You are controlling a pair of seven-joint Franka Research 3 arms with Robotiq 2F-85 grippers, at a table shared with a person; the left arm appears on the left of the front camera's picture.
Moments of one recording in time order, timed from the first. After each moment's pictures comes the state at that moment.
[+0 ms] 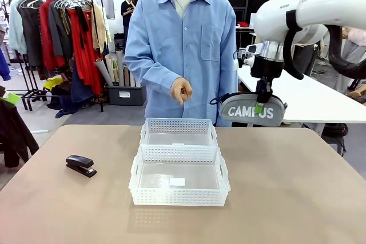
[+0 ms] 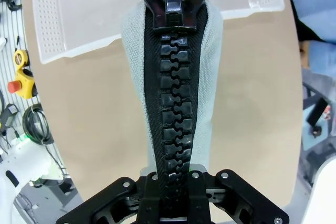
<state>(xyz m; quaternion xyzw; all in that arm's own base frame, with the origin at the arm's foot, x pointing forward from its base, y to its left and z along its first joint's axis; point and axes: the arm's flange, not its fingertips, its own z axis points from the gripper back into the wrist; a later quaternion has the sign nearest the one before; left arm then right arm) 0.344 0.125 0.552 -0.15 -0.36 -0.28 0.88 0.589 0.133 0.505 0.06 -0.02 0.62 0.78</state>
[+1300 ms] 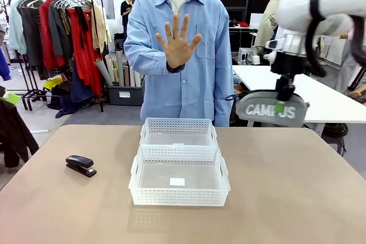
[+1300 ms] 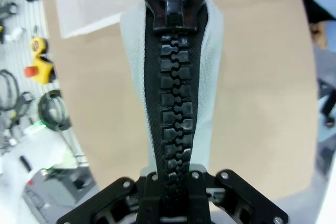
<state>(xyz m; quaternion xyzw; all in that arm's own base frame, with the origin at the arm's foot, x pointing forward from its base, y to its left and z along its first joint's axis) 0.344 0.125 0.552 -0.15 -0.36 -0.28 0.88 0.548 0.067 0.531 0.10 0.00 0.61 0.79</state>
